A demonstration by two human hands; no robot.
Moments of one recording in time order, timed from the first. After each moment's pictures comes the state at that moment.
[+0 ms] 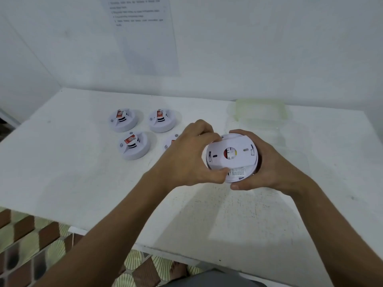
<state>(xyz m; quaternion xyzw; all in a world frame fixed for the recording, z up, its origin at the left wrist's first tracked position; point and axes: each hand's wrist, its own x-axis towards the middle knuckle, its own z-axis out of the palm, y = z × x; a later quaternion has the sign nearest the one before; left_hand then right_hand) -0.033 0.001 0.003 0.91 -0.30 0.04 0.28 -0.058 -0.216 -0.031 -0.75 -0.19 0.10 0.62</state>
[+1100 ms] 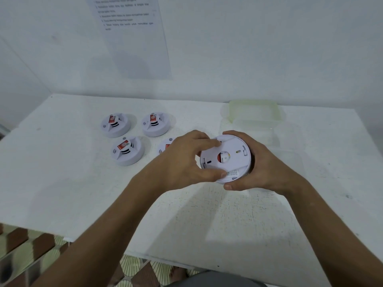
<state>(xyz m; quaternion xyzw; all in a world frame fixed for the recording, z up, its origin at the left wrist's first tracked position) -0.027 0.003 0.008 0.90 -0.29 -0.08 0.33 -0.052 -0.214 -0.031 -0.77 -0.19 0.08 0.60</state>
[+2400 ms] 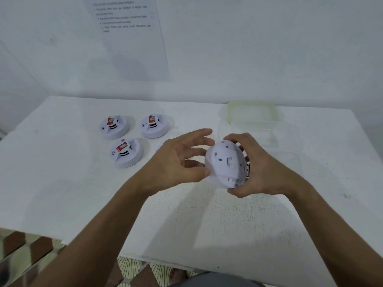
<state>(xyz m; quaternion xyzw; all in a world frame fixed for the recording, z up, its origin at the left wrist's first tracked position) -0.030 0.021 0.004 0.74 -0.24 -0.20 0.59 -0.051 -0.221 -0.038 -0.88 -0.18 0.06 0.44</state>
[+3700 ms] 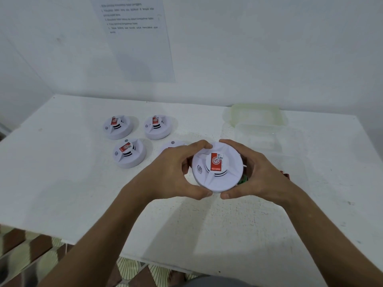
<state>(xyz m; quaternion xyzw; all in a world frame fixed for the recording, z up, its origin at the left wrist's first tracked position) -0.032 0.029 0.002 0.86 -0.30 -0.11 0.40 -0.053 -0.206 -0.042 -0.79 -0.15 0.10 0.59</state>
